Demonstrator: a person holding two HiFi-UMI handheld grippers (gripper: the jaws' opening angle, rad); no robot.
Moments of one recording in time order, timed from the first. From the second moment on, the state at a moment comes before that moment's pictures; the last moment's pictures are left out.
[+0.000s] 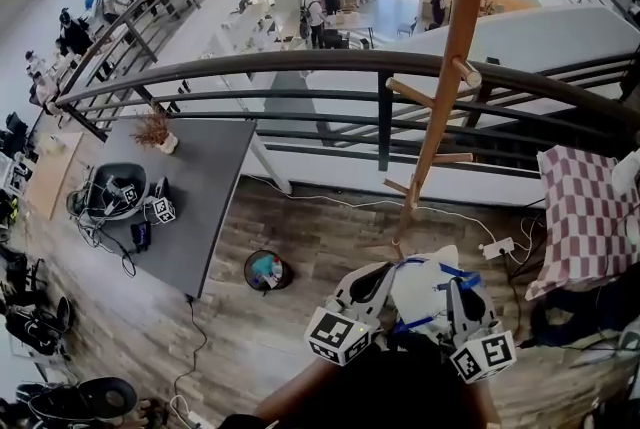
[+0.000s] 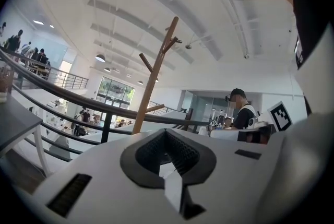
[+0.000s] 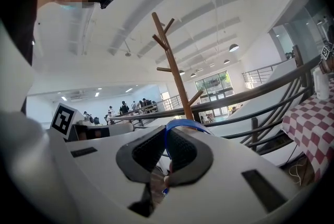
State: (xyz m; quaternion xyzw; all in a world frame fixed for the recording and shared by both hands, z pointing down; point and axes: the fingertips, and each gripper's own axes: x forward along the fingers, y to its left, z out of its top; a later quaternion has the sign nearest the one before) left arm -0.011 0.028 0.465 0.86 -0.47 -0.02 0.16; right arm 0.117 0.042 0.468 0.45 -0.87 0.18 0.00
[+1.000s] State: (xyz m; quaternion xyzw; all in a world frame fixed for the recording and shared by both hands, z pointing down) left arm 0.028 -0.039 0.471 0.82 -0.55 -0.01 0.18; right arm 0.145 -0.051 0.469 0.37 -0.91 0.19 -0.01
